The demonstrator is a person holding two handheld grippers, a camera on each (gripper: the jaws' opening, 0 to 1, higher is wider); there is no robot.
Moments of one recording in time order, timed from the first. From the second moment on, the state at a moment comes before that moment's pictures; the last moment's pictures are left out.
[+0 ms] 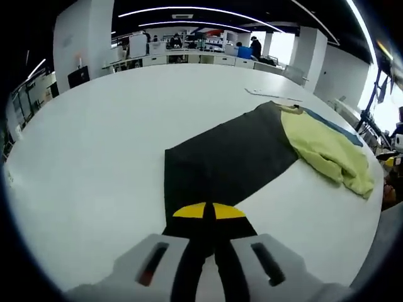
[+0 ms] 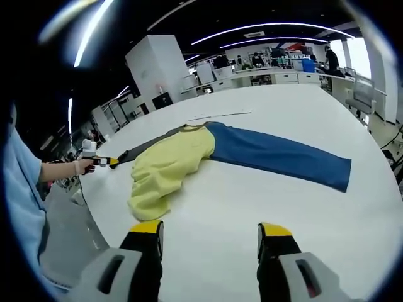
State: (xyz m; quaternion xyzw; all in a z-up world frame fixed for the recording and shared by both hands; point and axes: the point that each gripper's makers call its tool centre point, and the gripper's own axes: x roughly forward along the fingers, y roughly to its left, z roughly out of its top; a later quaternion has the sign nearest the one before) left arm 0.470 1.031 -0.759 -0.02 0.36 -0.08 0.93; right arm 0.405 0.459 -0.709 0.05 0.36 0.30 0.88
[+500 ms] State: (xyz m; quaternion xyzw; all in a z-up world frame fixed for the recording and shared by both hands) left arm 0.470 1.027 -0.756 -0.04 0.35 -0.08 0.93; right arm 0.409 0.466 -0.707 0.05 0.36 0.31 0.88
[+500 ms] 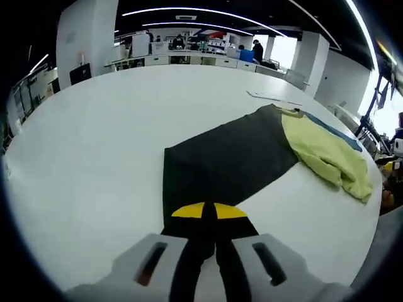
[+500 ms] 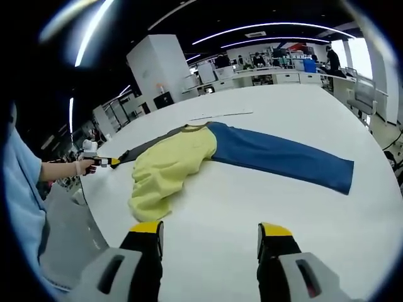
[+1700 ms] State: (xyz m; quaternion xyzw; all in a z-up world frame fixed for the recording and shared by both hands) left arm 0.478 1.023 -0.747 -0.05 0.34 -0.10 0.93; right arm 0.405 0.463 -0.709 0.06 0.36 0.30 0.88
